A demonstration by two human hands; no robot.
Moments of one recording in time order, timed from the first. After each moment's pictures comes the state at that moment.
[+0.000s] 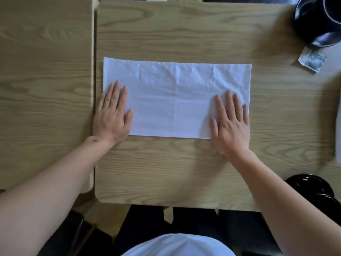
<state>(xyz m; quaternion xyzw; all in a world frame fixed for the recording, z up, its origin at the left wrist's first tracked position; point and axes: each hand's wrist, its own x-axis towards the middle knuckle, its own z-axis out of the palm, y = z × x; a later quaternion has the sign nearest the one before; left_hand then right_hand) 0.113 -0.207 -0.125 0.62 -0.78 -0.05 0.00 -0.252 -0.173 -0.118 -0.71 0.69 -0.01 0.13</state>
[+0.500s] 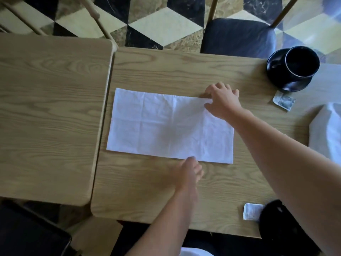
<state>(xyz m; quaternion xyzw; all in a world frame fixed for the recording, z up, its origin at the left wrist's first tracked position) -0.141 -0.139 -0.028 0.67 0.11 -0.64 0.35 -0.256 -0.344 -0.051 -0.72 0.66 0.08 0.22</state>
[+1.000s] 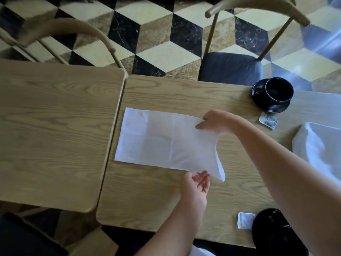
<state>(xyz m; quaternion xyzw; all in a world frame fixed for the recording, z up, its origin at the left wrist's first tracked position) -0.161 -0.137 0.005 0.55 0.30 -0.68 0.37 -0.242 -0.335 0.035 -0.63 0.64 0.19 0.40</state>
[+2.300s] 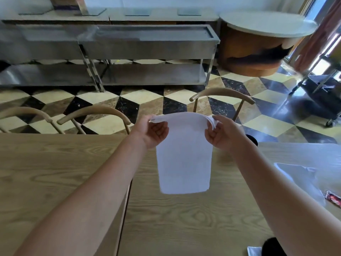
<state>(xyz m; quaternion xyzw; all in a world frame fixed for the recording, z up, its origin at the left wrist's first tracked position) 0.036 -0.300 0.251 0.44 -0.10 -0.75 0.49 -0.208 -0.288 0.254 -0.11 0.47 -0.49 0.73</state>
